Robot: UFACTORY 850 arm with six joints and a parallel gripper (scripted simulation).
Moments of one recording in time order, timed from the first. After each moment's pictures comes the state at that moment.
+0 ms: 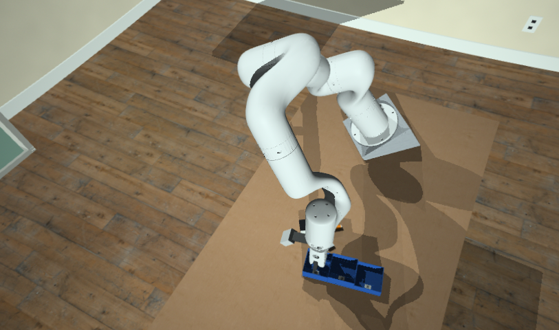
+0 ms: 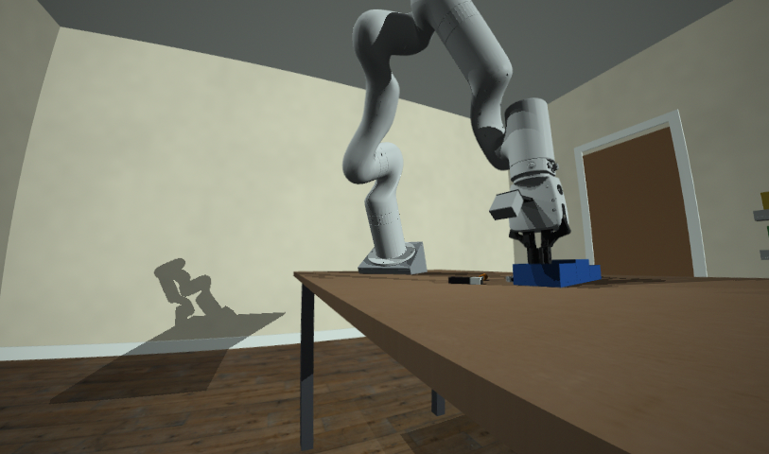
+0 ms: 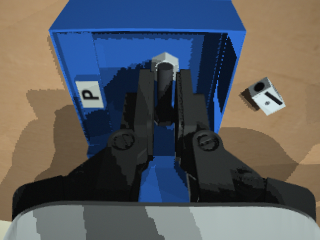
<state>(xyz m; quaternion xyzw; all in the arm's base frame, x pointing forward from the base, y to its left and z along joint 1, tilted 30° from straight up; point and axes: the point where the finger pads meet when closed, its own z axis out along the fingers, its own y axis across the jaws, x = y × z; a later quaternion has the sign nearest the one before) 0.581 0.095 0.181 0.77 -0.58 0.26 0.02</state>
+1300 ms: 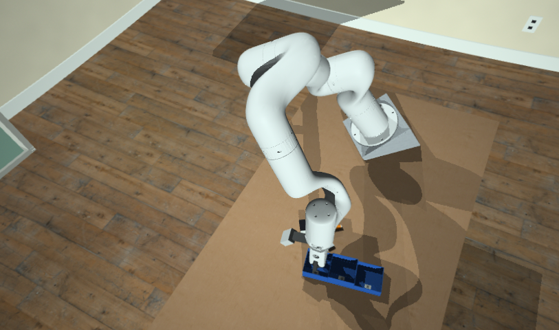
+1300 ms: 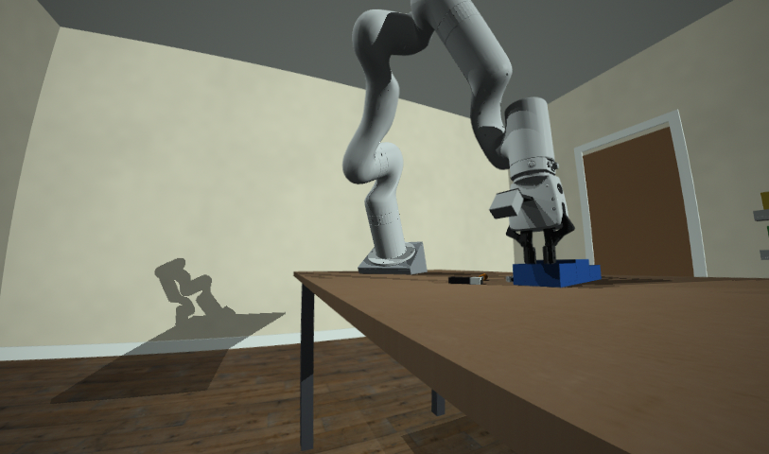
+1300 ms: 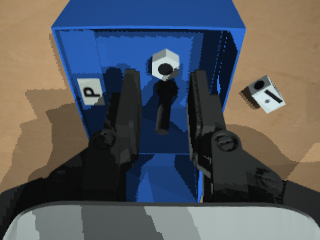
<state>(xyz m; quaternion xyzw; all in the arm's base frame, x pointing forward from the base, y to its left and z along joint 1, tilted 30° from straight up) 0.581 0.096 0.183 0.77 -0.58 0.26 0.02</state>
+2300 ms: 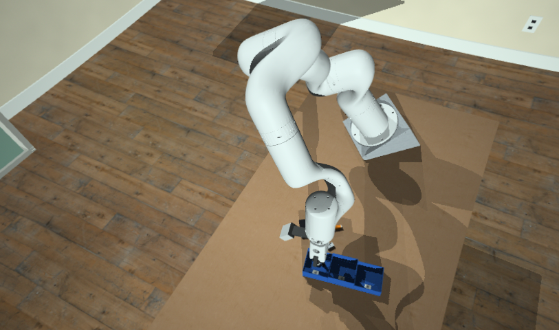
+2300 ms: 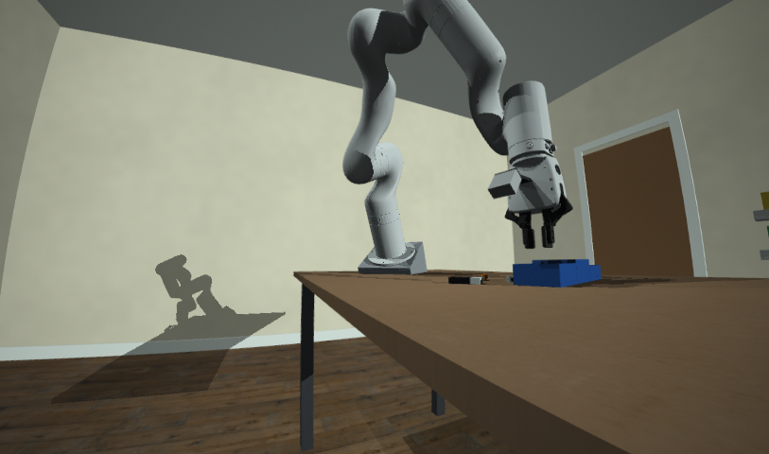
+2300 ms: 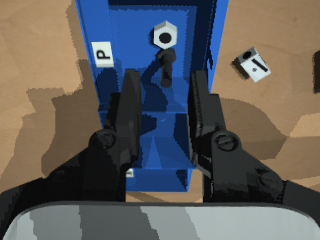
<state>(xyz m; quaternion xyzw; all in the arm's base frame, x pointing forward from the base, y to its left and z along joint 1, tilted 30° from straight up) 0.567 0.109 0.215 0.77 -0.58 0.26 0.02</state>
